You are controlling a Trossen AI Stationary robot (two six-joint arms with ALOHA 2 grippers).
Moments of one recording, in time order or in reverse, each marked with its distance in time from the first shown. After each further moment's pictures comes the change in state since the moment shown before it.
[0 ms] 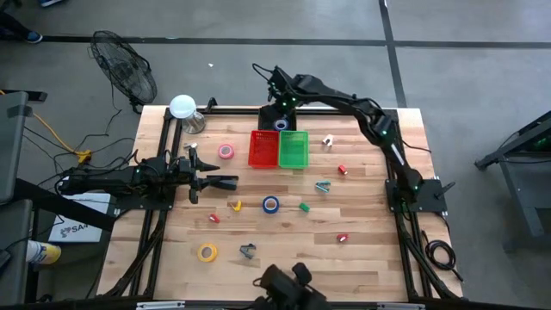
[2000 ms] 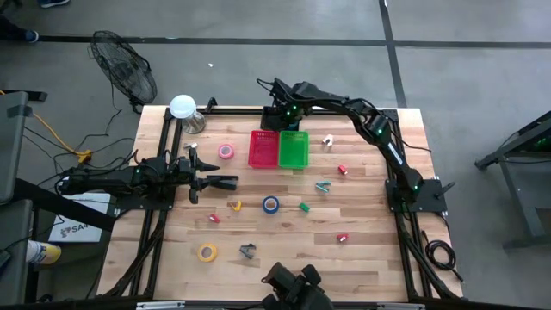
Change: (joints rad) left arm 0.000 0.000 0.000 0.000 0.000 0.000; right arm -0.020 0.041 -0.104 -0.053 0.036 0.002
